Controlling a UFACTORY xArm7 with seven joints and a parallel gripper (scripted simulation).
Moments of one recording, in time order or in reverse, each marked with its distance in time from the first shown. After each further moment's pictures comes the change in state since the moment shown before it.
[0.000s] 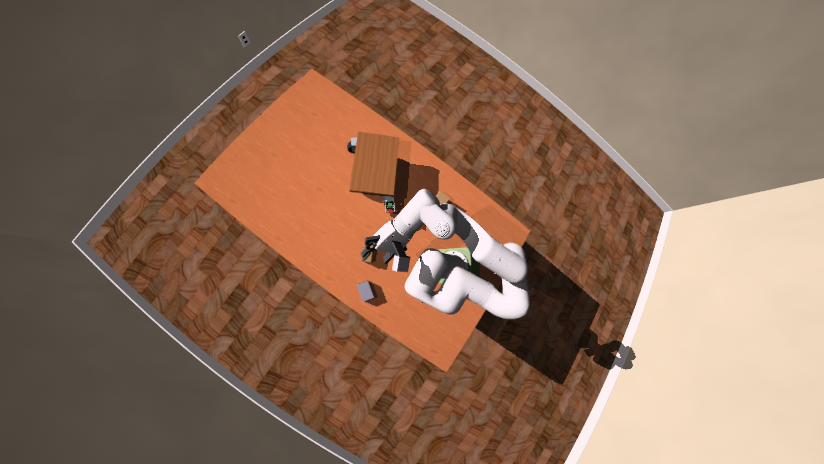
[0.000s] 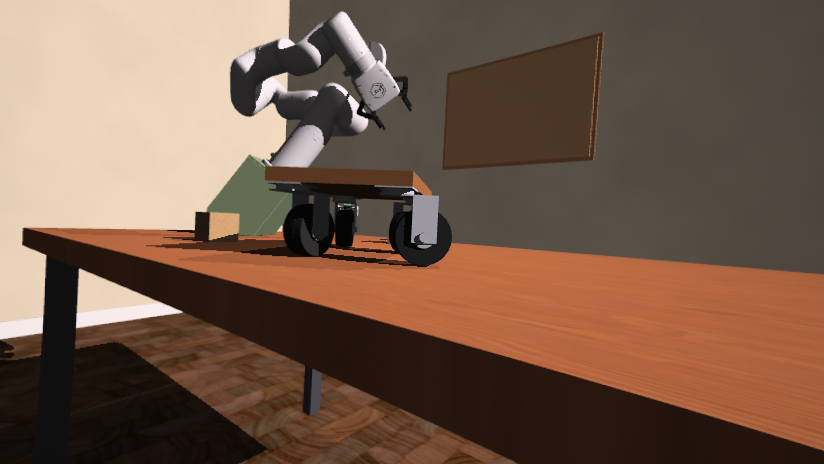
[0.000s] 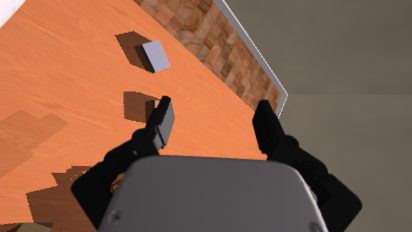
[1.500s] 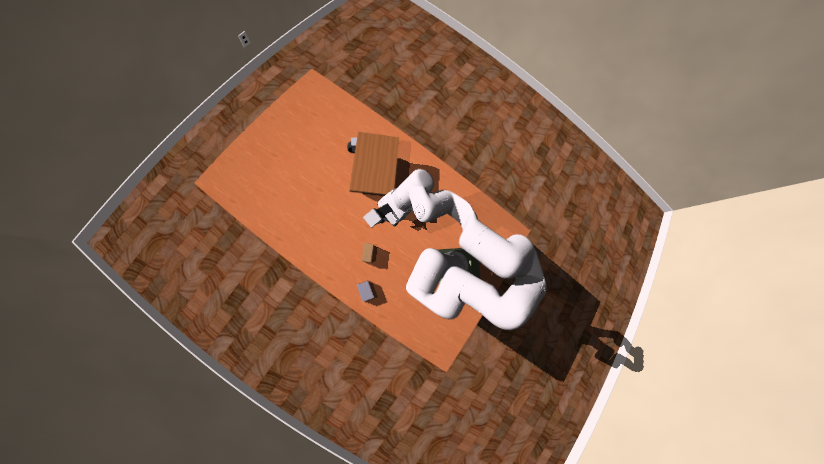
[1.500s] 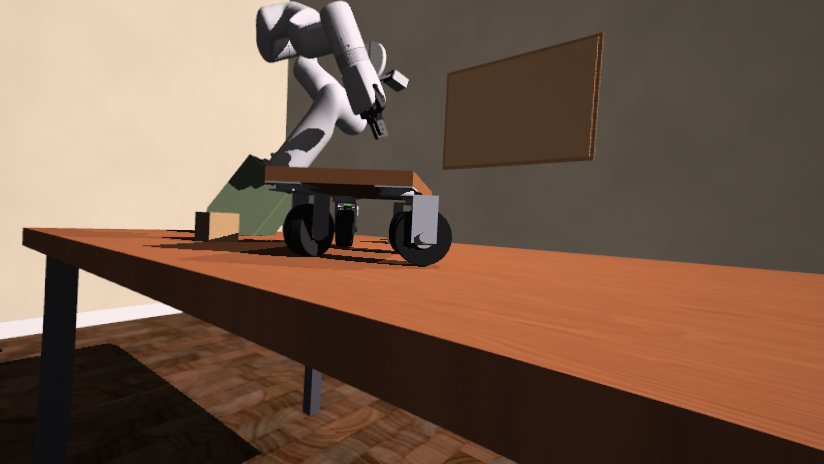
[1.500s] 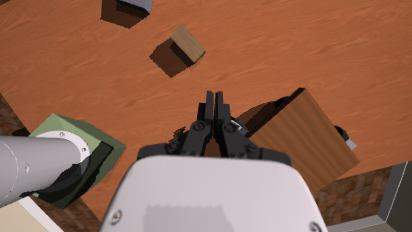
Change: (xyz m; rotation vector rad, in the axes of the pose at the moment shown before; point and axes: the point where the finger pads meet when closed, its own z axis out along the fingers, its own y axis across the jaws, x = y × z) arm -0.153 -0.048 -0.047 0.041 -0.460 0.946
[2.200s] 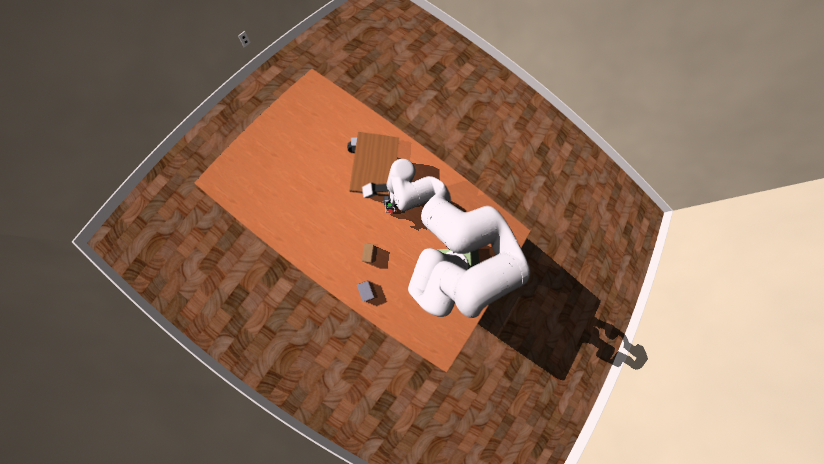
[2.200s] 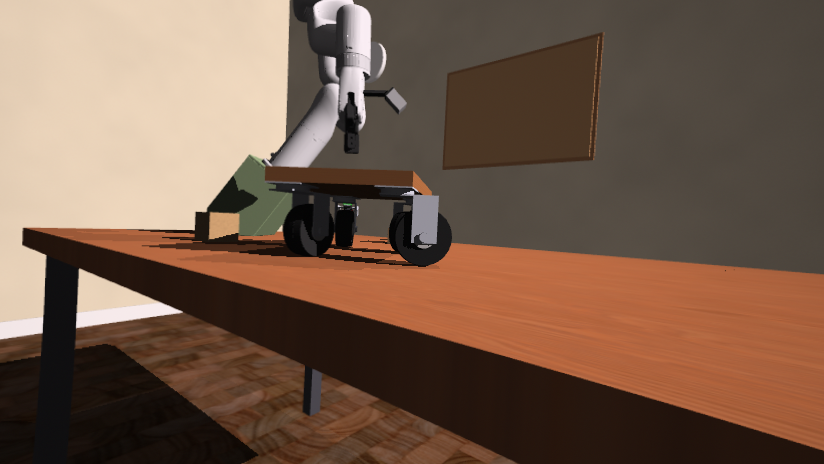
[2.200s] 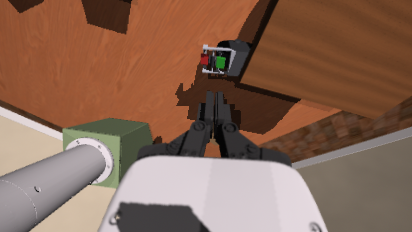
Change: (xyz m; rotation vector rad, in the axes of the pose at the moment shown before) arm -0.114 0.051 0.011 -0.066 -0.438 0.501
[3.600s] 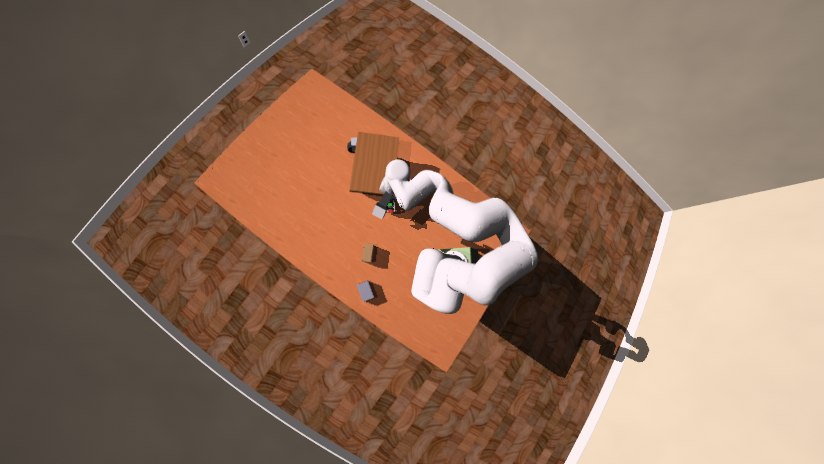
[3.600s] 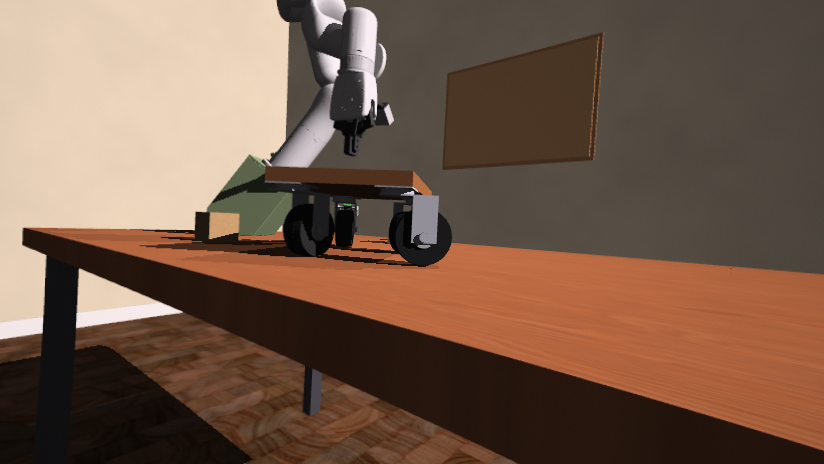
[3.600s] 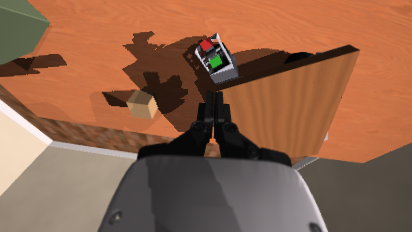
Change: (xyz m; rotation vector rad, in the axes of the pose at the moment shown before) arm 0.000 0.006 0.006 0.007 -0.054 -0.941
